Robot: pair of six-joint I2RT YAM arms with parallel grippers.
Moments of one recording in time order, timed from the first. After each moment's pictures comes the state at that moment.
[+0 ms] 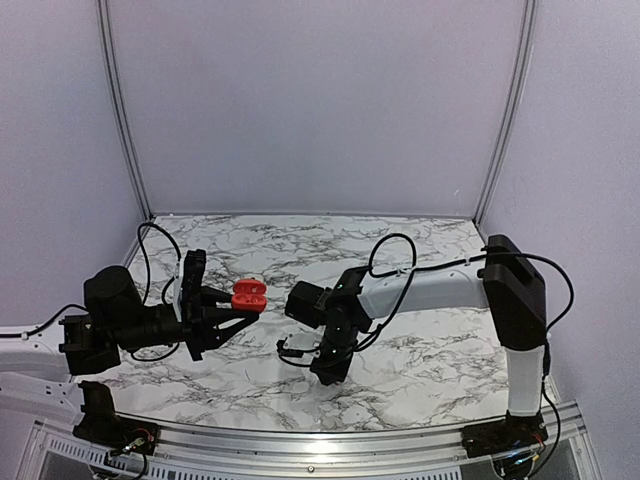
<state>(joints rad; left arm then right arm) -1.06 0.84 0.47 0.37 0.24 -0.09 1.10 2.05 1.48 -0.90 -0.15 -0.12</state>
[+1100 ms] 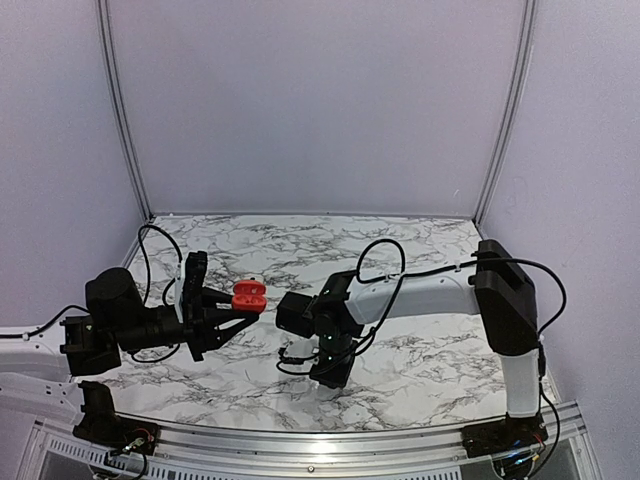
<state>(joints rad) -1.06 0.84 0.46 0.37 0.22 -0.09 1.16 2.10 1.57 -1.05 -0.04 -0.07</state>
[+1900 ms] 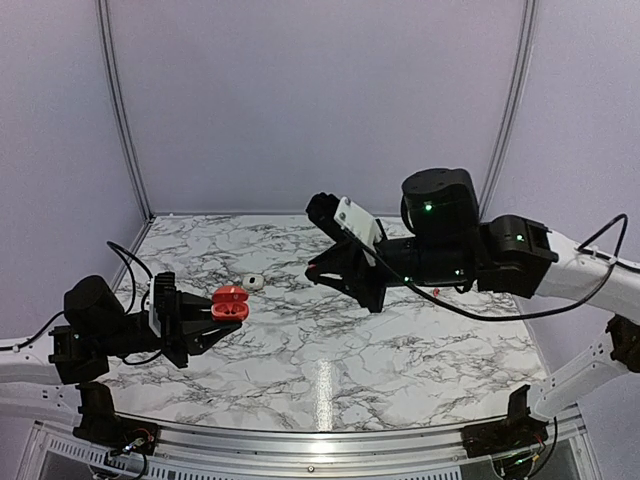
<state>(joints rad) -1.06 0.70 0.39 0.43 0.31 0.15 1.18 1.34 1.36 -0.46 -0.04 -0.15</state>
